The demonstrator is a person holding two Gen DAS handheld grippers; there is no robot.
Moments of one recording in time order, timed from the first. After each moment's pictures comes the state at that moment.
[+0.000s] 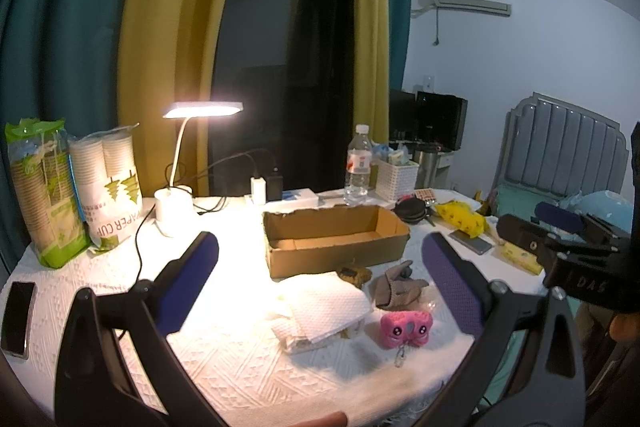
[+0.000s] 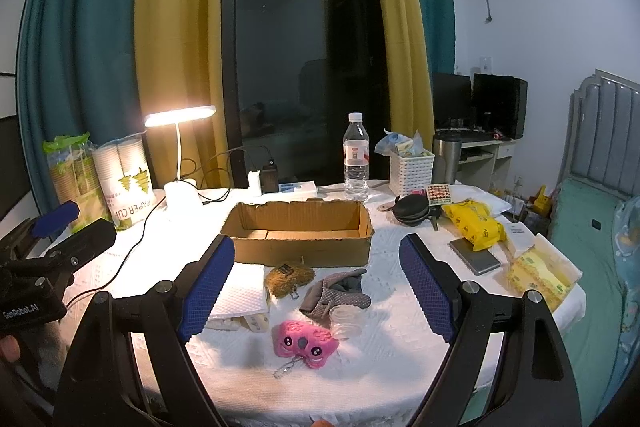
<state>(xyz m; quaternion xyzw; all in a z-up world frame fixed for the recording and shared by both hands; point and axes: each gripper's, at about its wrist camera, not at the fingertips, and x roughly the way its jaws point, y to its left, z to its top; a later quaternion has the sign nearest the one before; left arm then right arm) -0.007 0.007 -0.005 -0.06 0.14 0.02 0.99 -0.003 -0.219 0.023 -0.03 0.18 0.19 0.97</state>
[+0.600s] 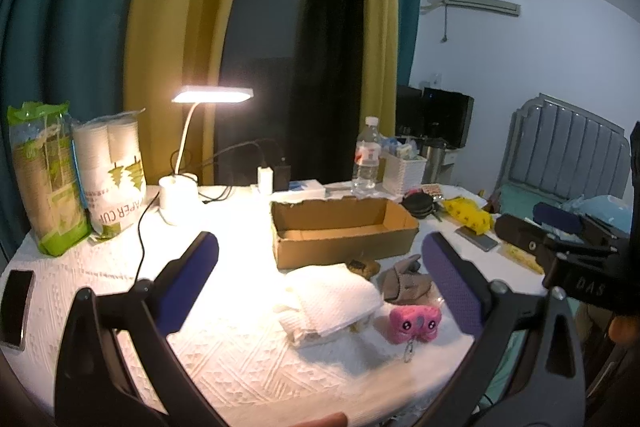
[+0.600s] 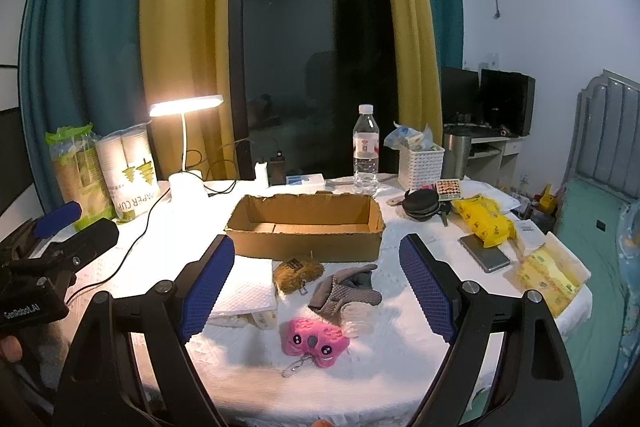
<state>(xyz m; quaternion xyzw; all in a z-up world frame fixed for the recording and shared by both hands) -0.002 0.022 -0.018 -0.07 0.15 0.03 0.99 0.005 -0.203 0.015 -0.04 0.19 0.20 0.96</state>
